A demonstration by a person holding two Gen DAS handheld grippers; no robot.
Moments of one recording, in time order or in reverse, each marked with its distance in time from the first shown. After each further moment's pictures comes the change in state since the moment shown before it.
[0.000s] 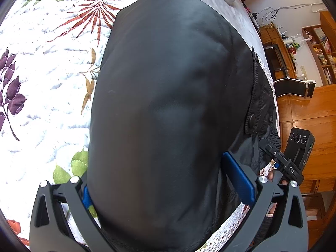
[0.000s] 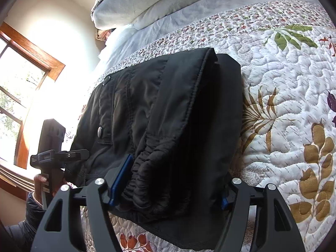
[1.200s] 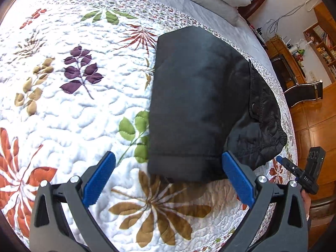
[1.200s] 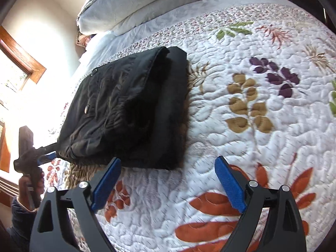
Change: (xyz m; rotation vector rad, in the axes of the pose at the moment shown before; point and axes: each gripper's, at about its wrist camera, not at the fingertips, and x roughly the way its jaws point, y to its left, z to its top) left arm -0.085 0.037 -0.069 0.028 -0.226 0.183; right arm -0.079 -0.007 -0.077 0.028 -0.067 -0.218
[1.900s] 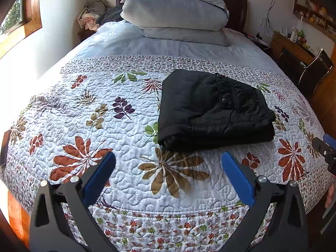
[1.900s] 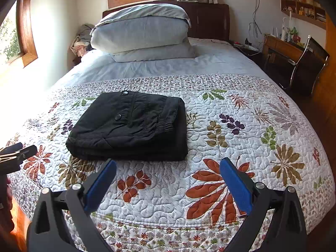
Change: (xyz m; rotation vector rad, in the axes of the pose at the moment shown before) left arm -0.128 -0.102 -0.097 0.232 -0.321 0.315; right arm -0.121 0.141 -0.068 -0.203 -0.301 -0.354
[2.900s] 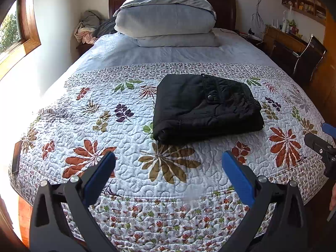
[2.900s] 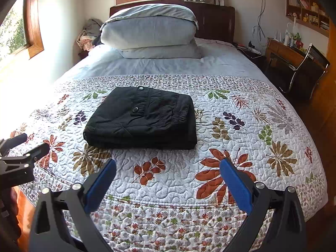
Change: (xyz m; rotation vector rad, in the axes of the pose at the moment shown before) left arm -0.047 -0.029 -0.016 0.081 -0.029 0.031; right arm -0.046 0.032 -0.009 -0.039 0.031 0.015
